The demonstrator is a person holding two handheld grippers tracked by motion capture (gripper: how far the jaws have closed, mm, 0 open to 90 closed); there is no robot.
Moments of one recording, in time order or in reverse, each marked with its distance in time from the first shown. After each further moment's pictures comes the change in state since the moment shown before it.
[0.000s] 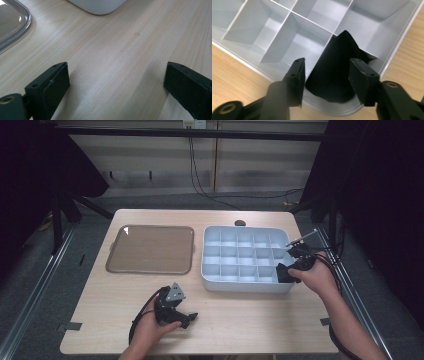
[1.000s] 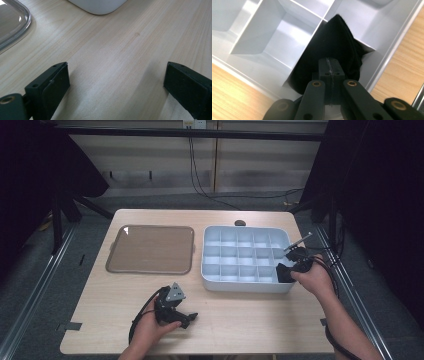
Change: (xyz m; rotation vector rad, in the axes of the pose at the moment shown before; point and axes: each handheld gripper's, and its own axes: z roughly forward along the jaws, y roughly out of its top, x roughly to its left) left arm 0.000 0.000 0.000 0.002 -0.008 -0.008; right arm -0.006 -0.004 0.019 0.073 -0.049 -0.025
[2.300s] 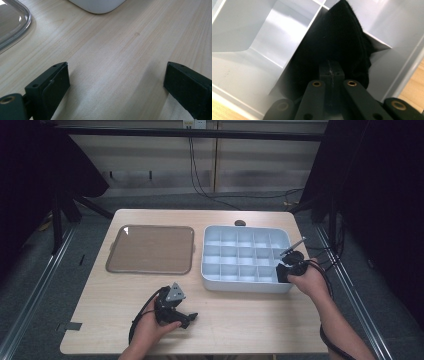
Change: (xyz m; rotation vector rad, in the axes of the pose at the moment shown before) left arm 0.000 0.000 0.000 0.006 -0.002 0.007; right arm 0.000 -0.002 0.024 0.053 -0.018 -0.005
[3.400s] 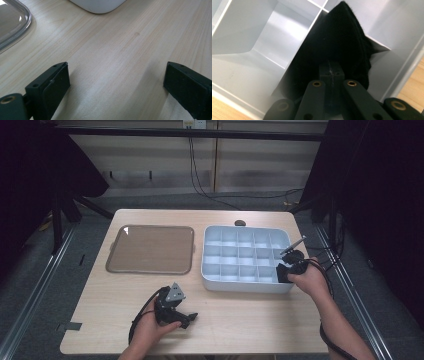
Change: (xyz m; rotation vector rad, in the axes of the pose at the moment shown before) left arm 0.000 0.000 0.000 -0.002 0.002 -0.002; right arm -0.001 0.002 -0.001 0.009 0.013 0.010
